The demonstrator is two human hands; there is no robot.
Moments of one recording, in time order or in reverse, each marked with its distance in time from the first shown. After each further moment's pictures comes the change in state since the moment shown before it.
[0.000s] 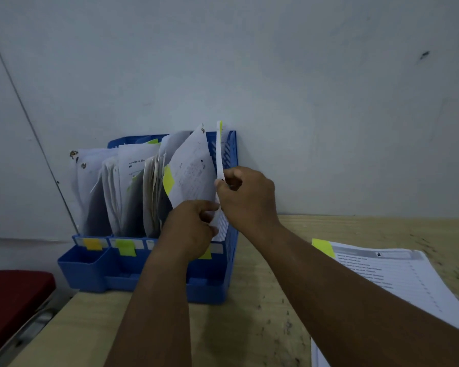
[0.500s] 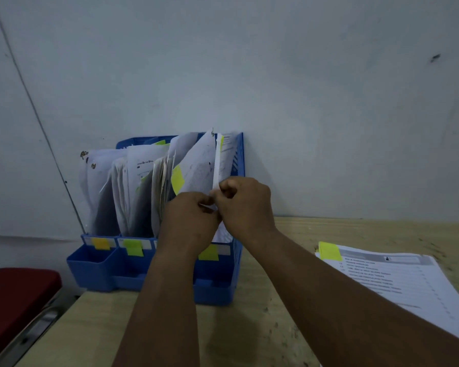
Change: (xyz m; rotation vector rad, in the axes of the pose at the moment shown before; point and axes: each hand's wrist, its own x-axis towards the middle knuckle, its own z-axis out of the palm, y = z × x) left_hand -0.005 0.012 -0.009 0.009 0.257 0.070; right_hand -0.002 0.007 0.022 -0.082 -0.020 -0.073
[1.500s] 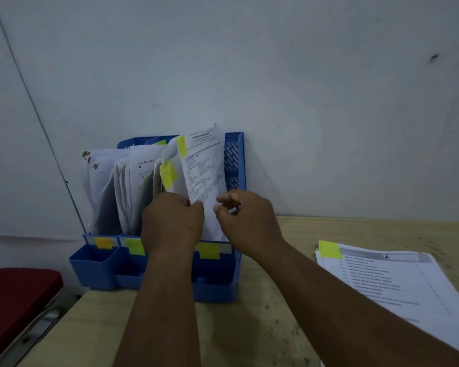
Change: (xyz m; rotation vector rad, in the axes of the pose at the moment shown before) left_hand 0.000 -0.004 -0.013 0.092 0.233 -0.255; right_hand -0.026 0.007 -0.008 0.051 -0.148 0.100
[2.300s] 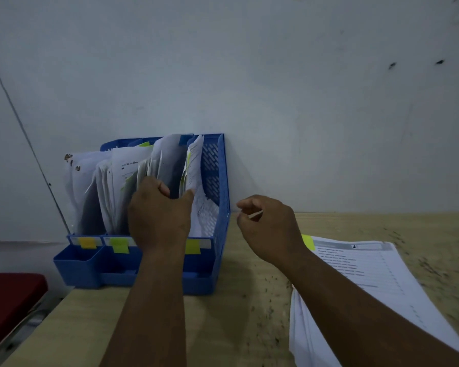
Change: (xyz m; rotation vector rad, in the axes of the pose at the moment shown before) left_hand -0.022 0.023 0.001 -0.089 0.263 0.101; right_hand -0.034 0.015 -0.073 -0.090 0.027 0.091
